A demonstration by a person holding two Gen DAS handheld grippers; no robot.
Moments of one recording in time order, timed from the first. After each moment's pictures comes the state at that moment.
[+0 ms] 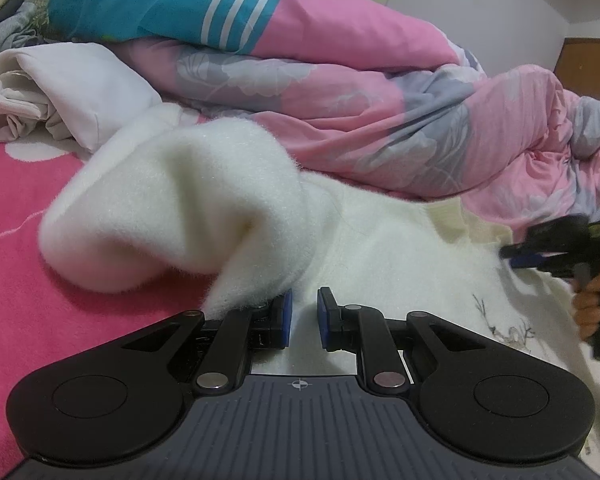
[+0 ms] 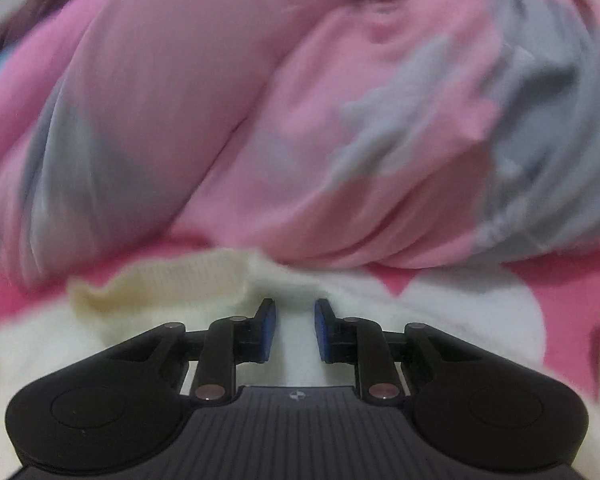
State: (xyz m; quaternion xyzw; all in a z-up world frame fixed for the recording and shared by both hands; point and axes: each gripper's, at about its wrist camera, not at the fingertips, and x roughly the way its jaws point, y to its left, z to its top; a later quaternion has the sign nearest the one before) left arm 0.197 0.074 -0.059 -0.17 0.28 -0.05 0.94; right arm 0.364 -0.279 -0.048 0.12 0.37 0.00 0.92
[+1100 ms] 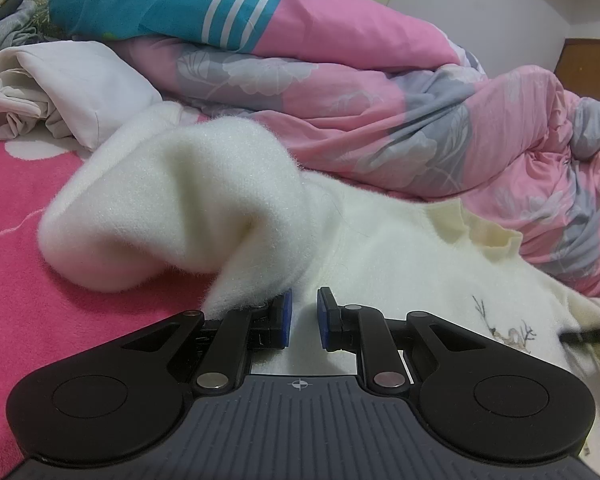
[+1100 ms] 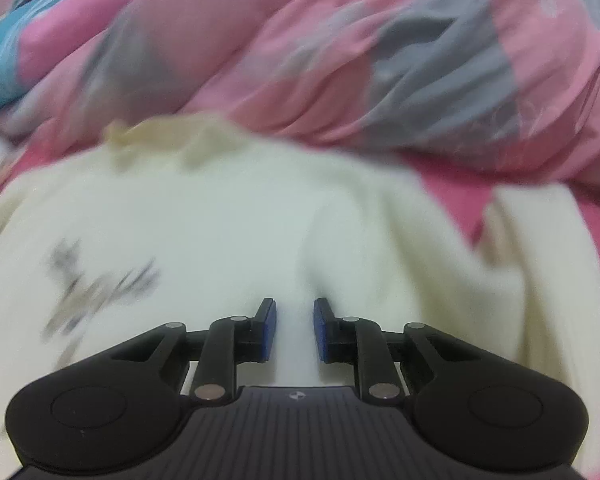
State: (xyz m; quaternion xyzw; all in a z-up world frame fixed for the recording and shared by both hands) left arm 0.197 0.076 -0.058 -0.17 0.28 -0.04 0.94; right arm 0.252 -0.310 -0.052 0.01 0.41 0.01 0.91
